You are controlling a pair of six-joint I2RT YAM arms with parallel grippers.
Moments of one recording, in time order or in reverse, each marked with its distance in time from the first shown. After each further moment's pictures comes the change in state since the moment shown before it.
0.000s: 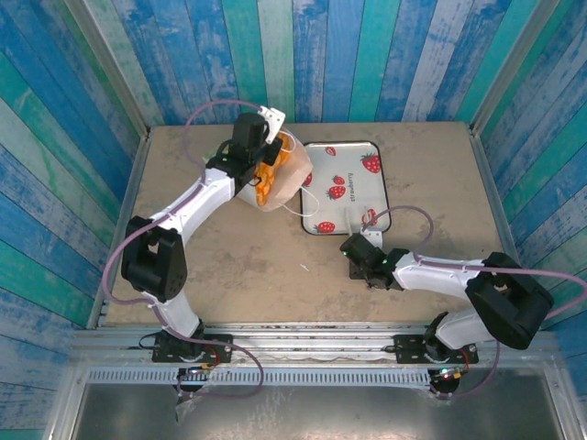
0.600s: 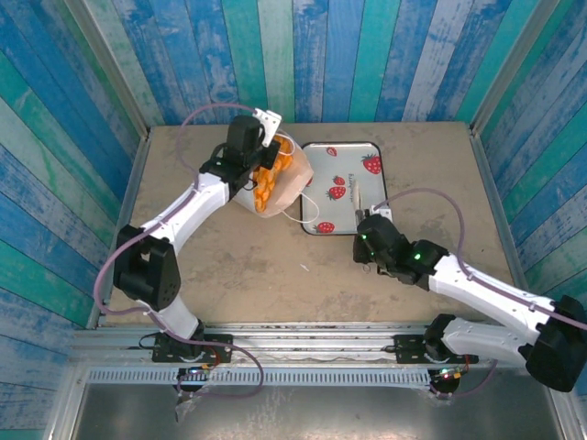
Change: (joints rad) left arm 0.000 -0.075 -0.046 -0.031 0.054 -0.068; right arm -0.008 -0.338 0.193 -0.206 -0.077 -0.111
